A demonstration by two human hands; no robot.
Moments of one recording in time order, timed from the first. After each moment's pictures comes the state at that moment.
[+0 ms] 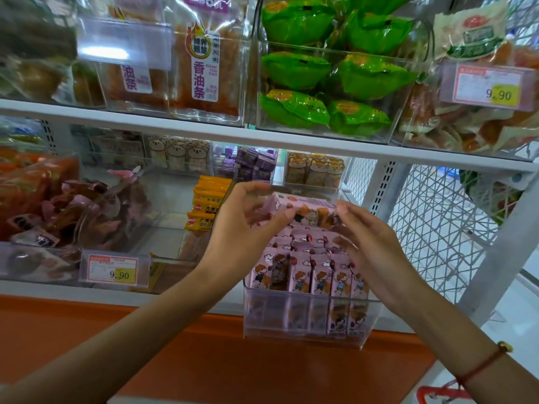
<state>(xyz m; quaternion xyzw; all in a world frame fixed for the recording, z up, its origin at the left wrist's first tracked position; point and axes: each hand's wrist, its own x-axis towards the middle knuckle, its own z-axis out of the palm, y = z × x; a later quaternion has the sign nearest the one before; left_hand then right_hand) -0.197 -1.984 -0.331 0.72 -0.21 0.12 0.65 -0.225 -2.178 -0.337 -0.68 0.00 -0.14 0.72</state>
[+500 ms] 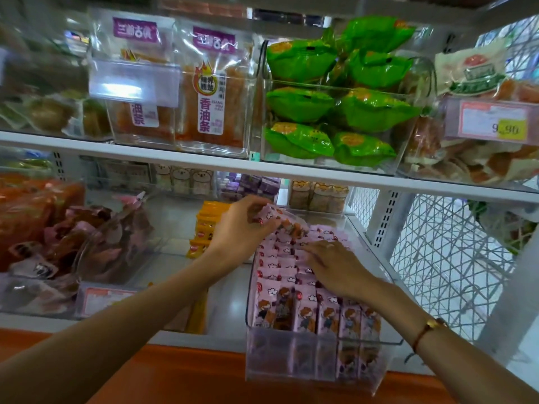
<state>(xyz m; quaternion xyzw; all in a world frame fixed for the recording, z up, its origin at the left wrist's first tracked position) -0.114 -1.985 -0.326 0.81 -0.20 0.16 0.52 -0.146 -2.179 -0.354 -0.99 -0.07 -0.06 0.09</state>
